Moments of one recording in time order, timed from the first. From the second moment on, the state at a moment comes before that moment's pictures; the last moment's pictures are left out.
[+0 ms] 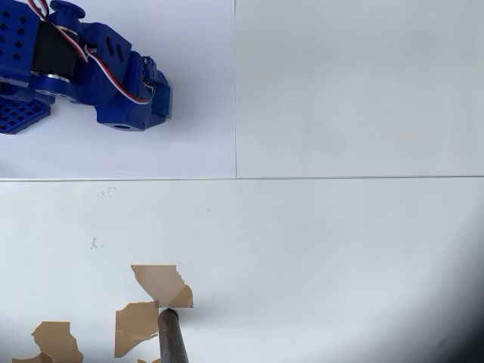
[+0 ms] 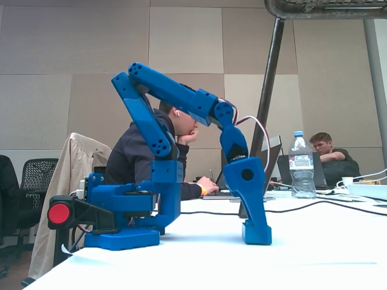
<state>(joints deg) 8.4 124.9 153.5 42.8 -85.1</state>
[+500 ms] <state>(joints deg) 49.6 119.8 135.8 59.0 -73.9</state>
